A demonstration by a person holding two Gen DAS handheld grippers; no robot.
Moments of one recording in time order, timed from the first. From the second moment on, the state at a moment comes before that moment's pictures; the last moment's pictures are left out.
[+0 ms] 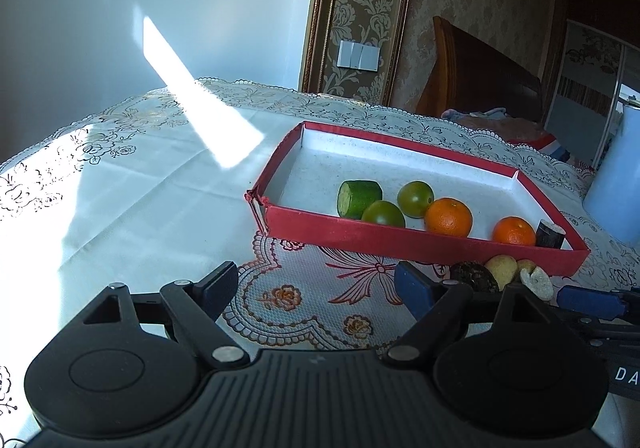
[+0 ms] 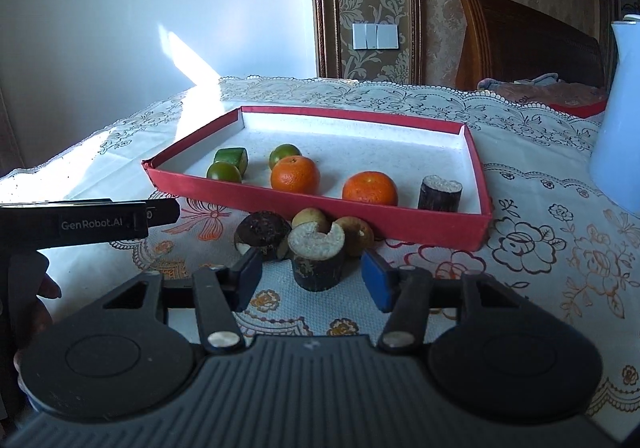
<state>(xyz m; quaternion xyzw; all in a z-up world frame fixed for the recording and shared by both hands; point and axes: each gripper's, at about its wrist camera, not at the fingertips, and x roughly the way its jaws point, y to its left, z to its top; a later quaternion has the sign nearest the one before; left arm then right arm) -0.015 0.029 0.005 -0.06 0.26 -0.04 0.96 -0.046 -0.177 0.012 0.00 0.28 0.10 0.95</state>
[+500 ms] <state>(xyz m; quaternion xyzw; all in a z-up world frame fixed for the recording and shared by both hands) -0.017 0.028 0.004 -0.05 0.27 -0.04 0.96 -0.032 -0.178 0.006 0.02 0.29 0.09 0.95</state>
